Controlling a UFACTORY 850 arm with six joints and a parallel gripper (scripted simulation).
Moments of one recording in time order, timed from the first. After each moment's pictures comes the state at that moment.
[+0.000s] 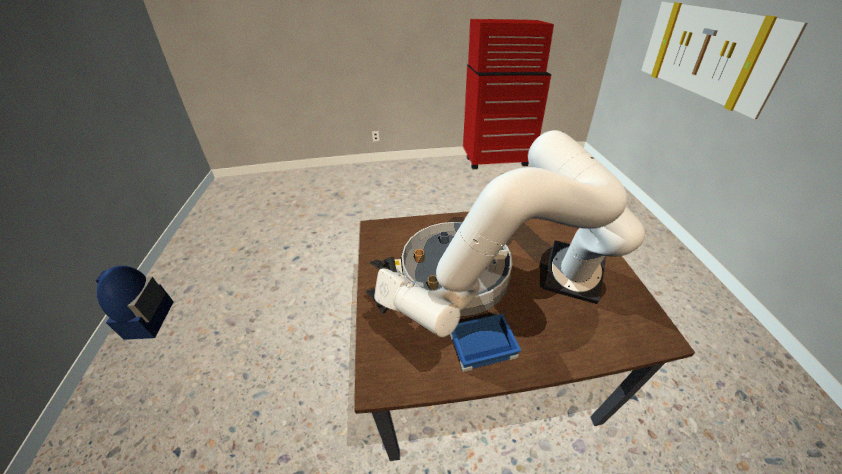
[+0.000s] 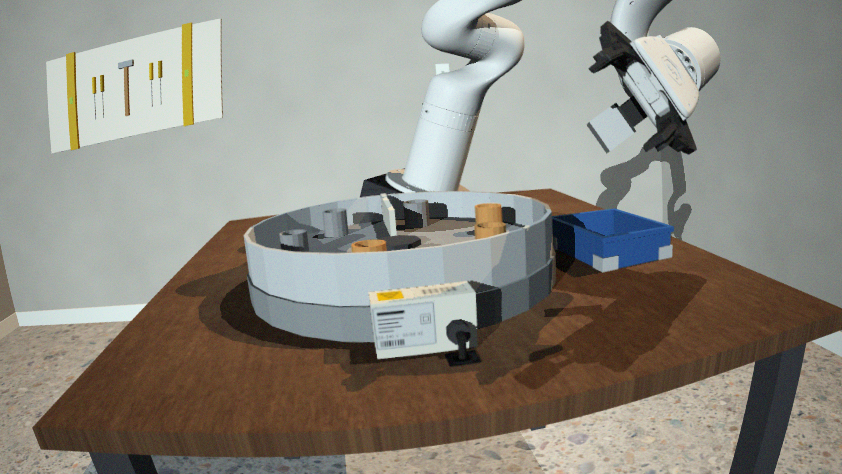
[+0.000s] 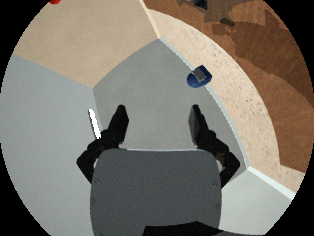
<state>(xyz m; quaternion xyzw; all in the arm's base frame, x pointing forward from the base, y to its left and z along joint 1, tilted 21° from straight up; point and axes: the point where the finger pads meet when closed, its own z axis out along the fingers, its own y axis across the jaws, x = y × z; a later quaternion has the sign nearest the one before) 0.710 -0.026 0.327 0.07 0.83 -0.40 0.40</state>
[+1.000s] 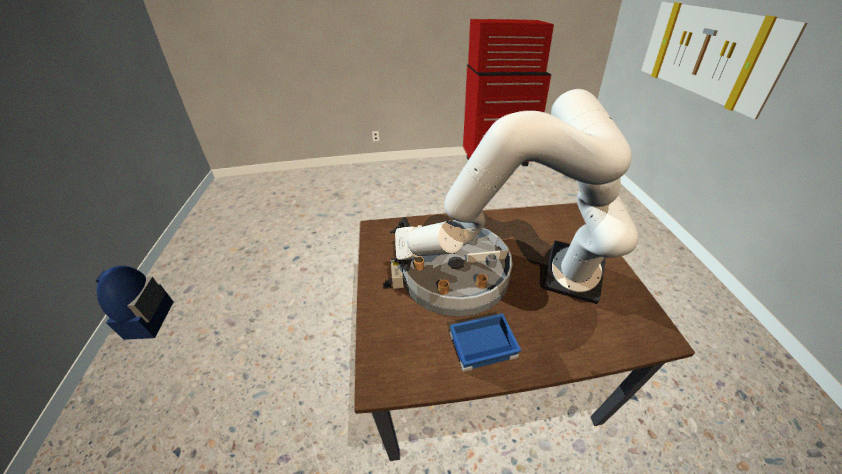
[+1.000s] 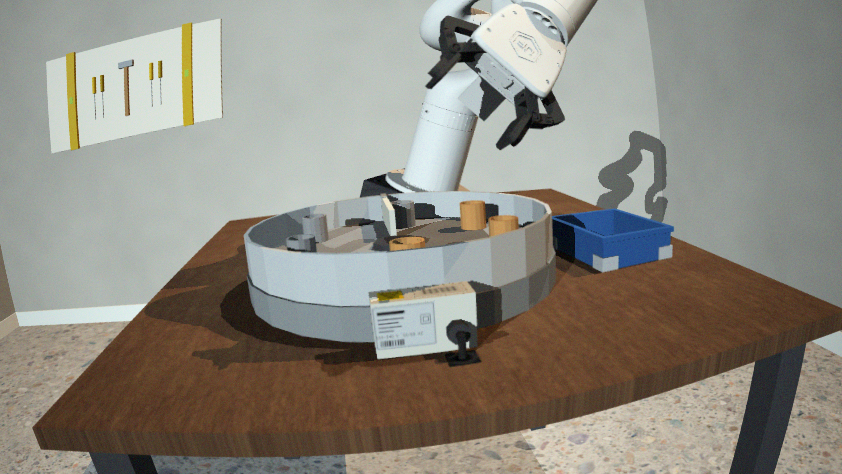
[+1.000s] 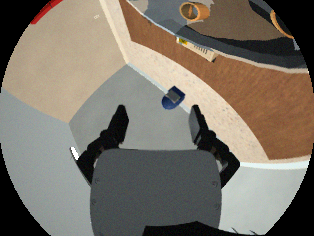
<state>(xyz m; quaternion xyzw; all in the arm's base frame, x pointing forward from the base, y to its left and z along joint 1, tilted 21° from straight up) 0.634 -0.154 0.265 0.03 0.92 -0.25 0.31</state>
